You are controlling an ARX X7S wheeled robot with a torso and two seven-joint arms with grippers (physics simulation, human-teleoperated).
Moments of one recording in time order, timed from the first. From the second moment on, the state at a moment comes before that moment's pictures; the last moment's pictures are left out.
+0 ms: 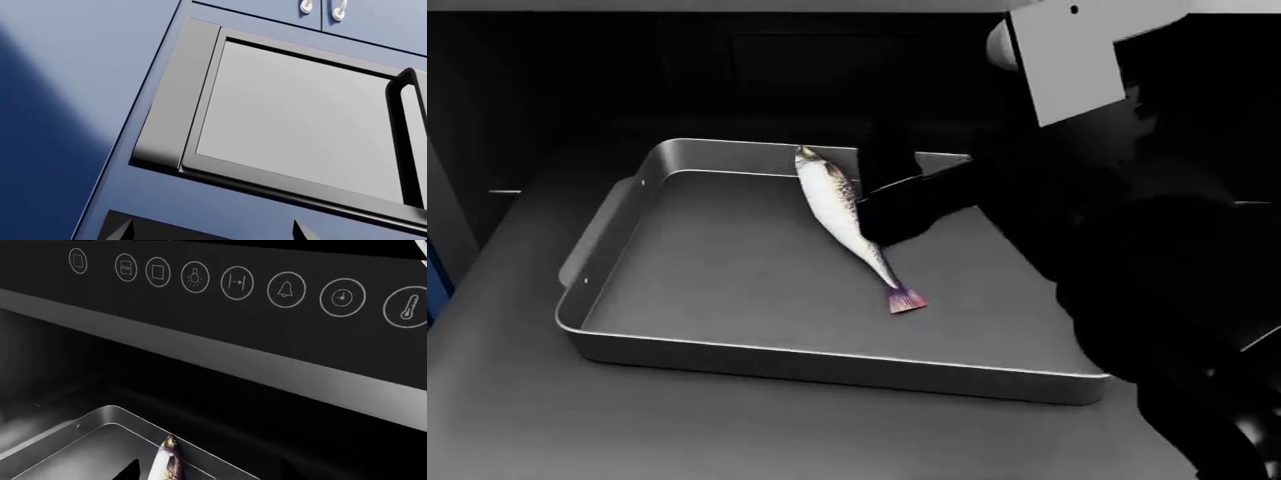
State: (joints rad) left arm -1.04 -0.84 0.45 1.03 -1.11 -0.31 -1.26; right arm 1.14 0.57 -0.51 -0.05 0.98 0.84 0.14
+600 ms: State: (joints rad) left arm -1.04 -0.87 0.49 1.03 -1.10 -0.27 -1.27; right arm 1.10 0.55 -0.54 -0.02 0.98 0.83 0.13
